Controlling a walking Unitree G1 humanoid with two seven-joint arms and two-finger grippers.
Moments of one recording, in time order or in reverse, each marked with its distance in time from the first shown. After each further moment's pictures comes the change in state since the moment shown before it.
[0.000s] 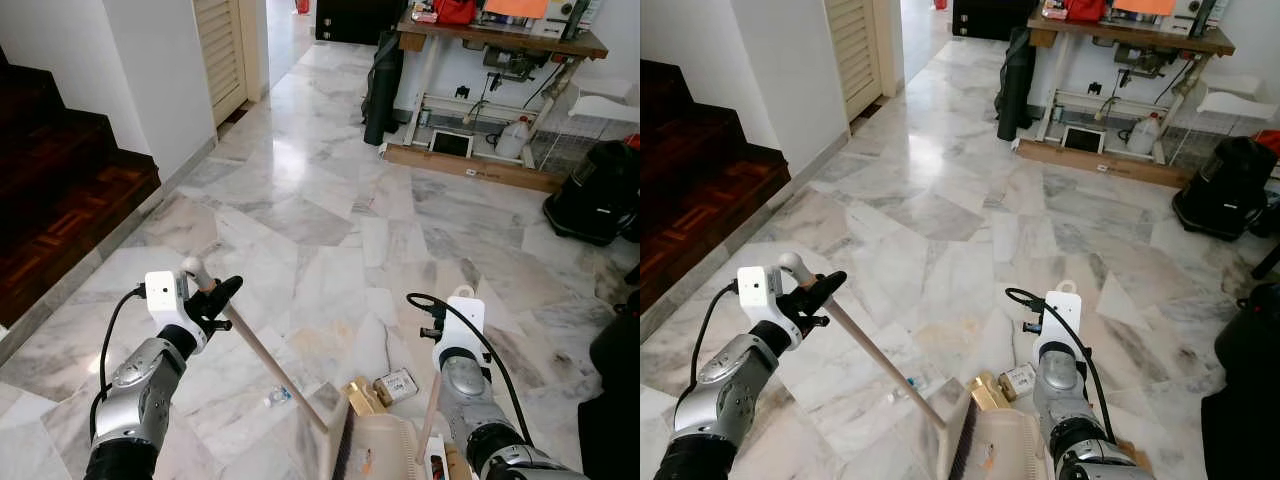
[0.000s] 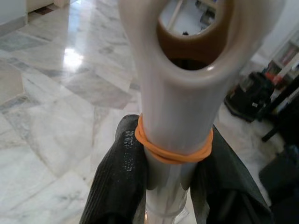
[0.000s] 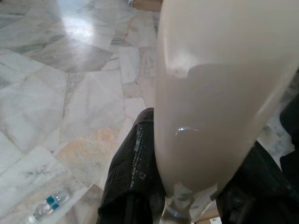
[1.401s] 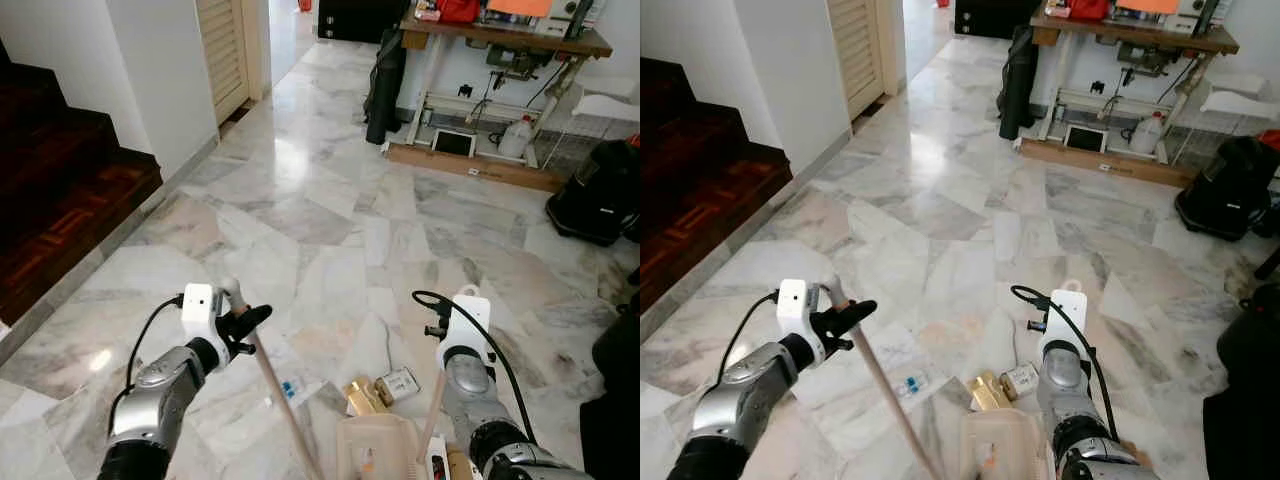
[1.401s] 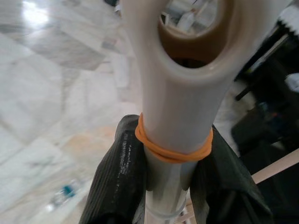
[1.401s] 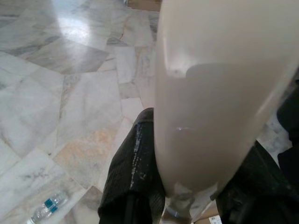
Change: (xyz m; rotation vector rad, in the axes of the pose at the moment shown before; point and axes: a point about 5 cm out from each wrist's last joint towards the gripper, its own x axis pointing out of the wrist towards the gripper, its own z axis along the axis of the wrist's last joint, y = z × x) left arm 0.012 -0.031 -0.022 -0.074 0.152 -0.127; right arm 0.002 -0.008 0.002 0.019 0.000 -0.023
